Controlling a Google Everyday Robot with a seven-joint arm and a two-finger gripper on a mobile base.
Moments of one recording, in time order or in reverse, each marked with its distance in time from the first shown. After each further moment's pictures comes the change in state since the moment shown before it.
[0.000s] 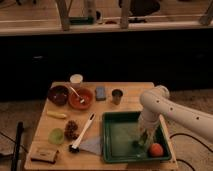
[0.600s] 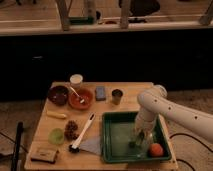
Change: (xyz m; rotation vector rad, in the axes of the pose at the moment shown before) arm -0.015 -0.017 -0.005 0.025 -0.018 -0.104
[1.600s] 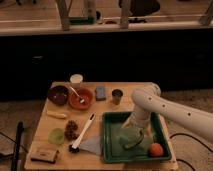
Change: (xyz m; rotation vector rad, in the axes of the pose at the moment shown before) arm -0.003 -0.027 -0.003 0.017 -0.006 -0.096
